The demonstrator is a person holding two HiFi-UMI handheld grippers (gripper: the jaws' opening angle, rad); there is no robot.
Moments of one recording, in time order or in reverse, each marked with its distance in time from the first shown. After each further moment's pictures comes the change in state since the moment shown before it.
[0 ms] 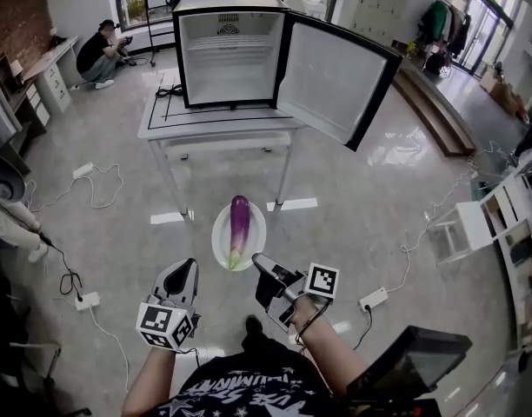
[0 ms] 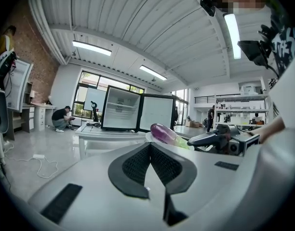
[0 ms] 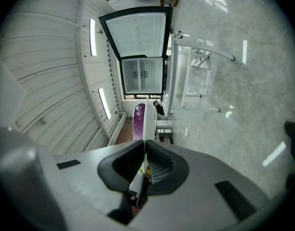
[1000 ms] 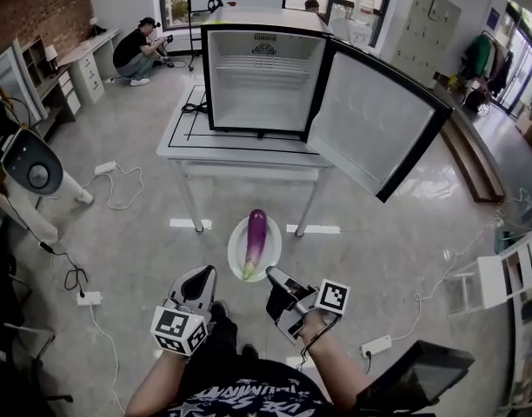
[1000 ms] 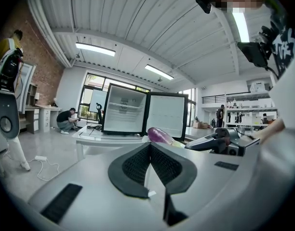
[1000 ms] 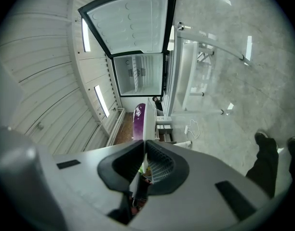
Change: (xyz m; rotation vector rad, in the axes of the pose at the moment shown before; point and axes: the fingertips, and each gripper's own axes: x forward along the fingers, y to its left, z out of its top) left arm 0.119 0.021 0.023 -0.006 -0.021 0.086; right arm 0.063 -0.018 0.112 0.017 0.092 0.004
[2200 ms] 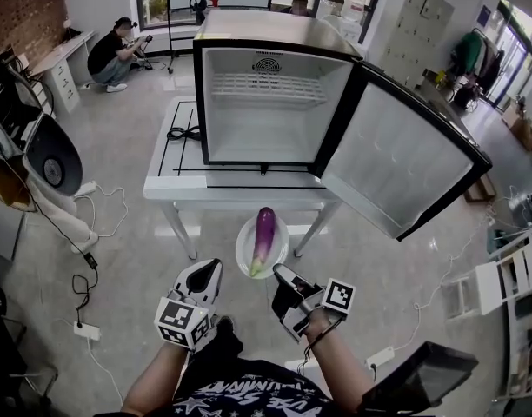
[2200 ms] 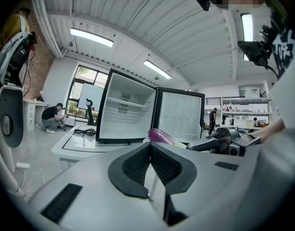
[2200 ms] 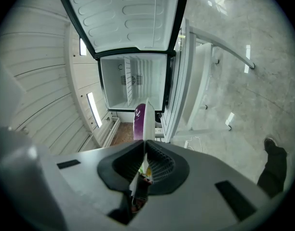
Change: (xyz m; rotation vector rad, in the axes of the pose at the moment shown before) left arm 0.172 0.145 0.041 -0.014 0.015 -0.133; right arm 0.159 -0.015 0.130 -0.022 -0.128 -0.062
